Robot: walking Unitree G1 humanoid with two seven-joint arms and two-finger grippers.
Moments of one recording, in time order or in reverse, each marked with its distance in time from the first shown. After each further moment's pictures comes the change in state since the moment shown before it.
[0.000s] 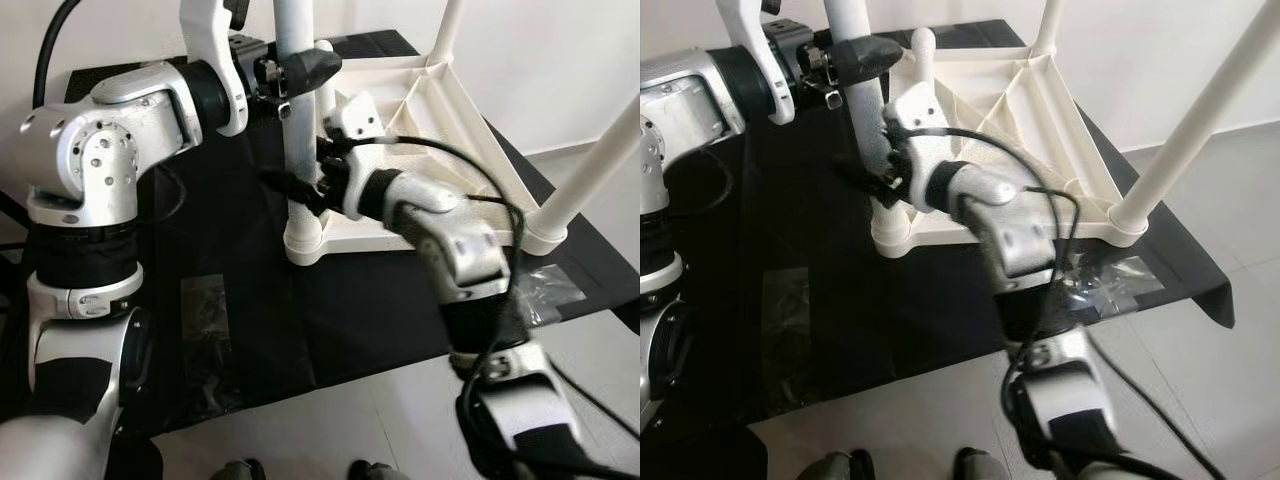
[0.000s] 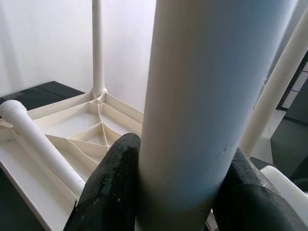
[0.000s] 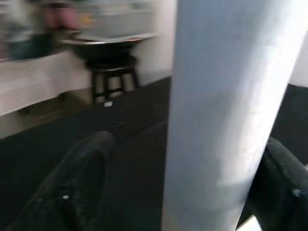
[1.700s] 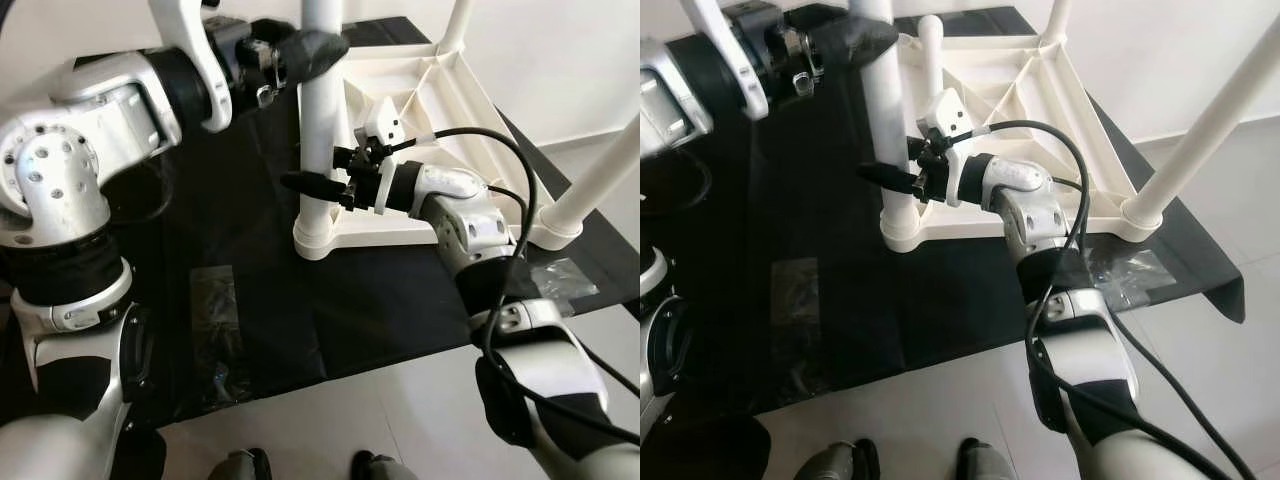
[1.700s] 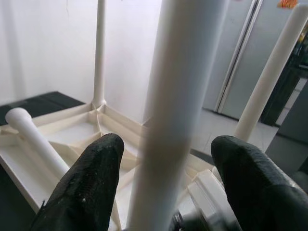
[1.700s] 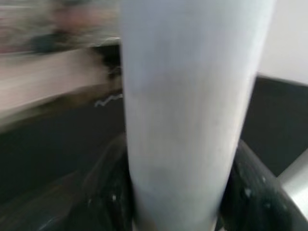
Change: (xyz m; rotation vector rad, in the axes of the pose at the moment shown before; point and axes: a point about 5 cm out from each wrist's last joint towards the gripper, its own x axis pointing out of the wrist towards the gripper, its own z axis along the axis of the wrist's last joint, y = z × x) left arm -0.025 -0.009 0.022 -0.032 -0.070 0.020; right arm 0.005 0.003 -0.040 0.109 -0.051 -0.243
